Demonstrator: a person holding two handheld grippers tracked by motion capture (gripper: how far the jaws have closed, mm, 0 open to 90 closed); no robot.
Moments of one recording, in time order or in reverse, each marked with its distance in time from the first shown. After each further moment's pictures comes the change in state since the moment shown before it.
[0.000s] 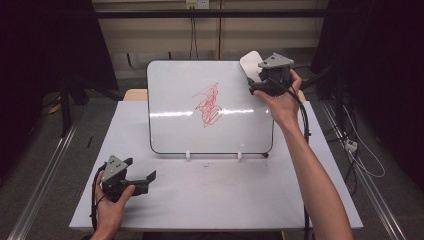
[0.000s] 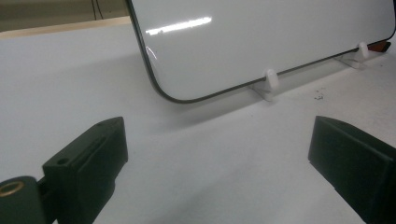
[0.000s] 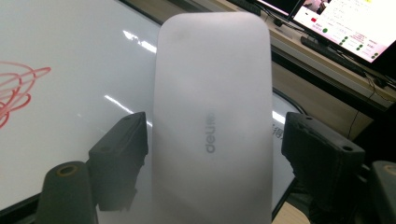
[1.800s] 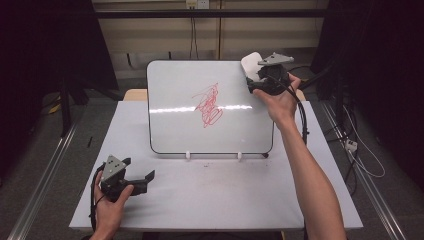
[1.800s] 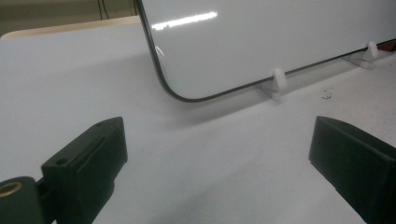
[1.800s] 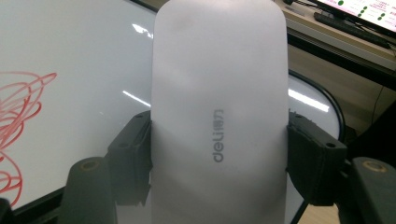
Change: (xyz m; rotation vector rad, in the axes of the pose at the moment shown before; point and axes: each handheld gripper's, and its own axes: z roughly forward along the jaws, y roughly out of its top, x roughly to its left) left arm 0.002 -0.001 0.000 -0.001 0.016 -0.002; right arm 0.002 0.000 0.002 0.040 0.044 0.107
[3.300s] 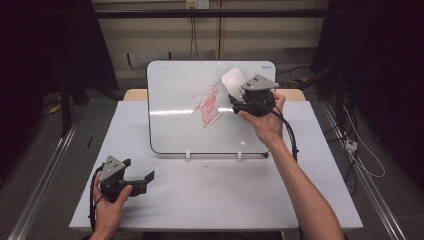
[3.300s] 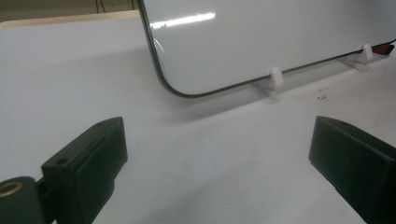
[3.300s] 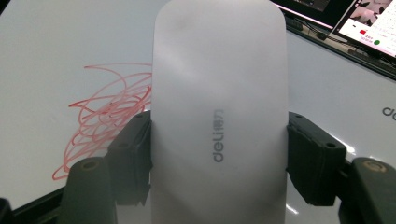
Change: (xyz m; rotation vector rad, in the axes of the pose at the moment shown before) left arm 0.001 -0.001 -0.002 0.005 -0.008 -0.030; right arm 0.060 -0.021 -0.018 -0.116 0.107 -0.091
